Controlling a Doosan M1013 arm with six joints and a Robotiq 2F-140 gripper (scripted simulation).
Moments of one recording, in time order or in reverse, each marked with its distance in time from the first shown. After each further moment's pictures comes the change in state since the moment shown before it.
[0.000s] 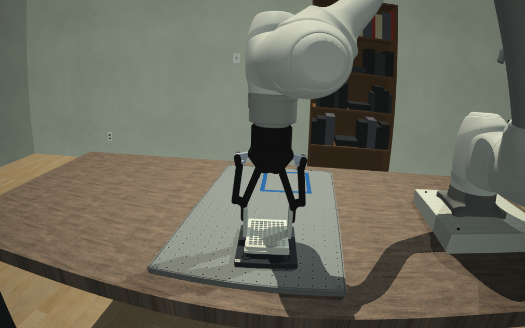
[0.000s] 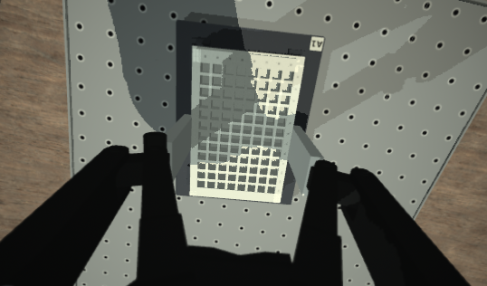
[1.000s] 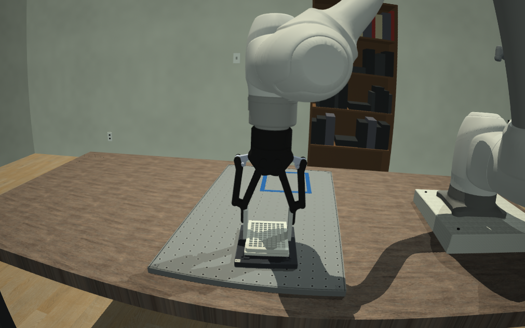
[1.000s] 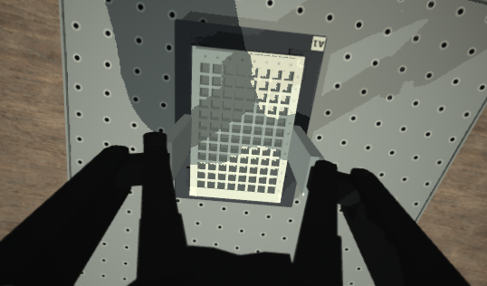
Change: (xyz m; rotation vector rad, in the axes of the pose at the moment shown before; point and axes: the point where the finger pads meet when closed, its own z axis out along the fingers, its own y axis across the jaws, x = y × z) arm 0.000 0.000 0.004 0.000 0.000 0.000
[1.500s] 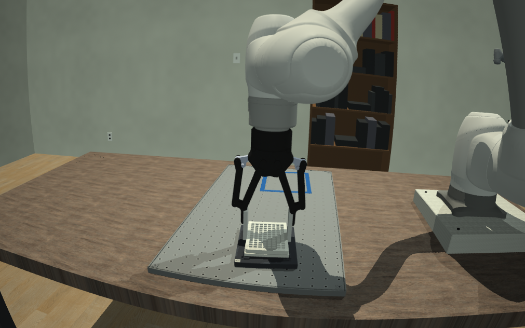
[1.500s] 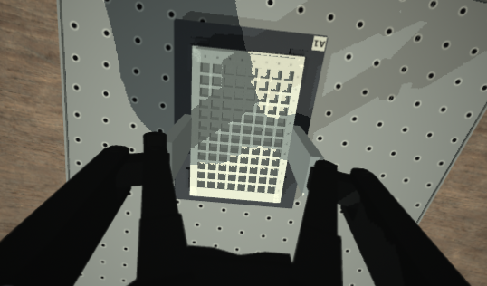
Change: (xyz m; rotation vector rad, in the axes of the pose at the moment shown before) arm 0.000 0.000 0.002 0.000 0.000 0.000
